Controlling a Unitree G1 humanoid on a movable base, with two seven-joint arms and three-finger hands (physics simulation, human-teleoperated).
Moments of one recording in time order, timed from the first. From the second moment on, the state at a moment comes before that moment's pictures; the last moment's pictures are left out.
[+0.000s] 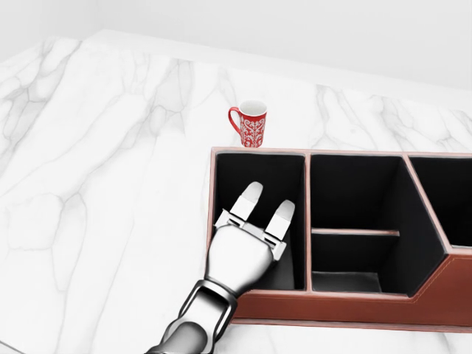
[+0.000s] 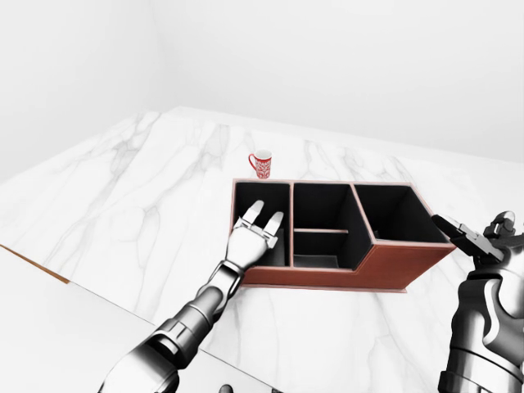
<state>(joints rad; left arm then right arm) -0.60 -0.18 -0.33 1.02 1.70 0.09 0.52 -0.15 -0.52 -0.66 0.26 0.62 -0.01 -0.14</state>
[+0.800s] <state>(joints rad) -0.14 -0.03 -0.47 -0.25 1.94 0.09 -0.09 -0.17 -0.53 -0.66 0.26 0.62 0.00 -0.15</state>
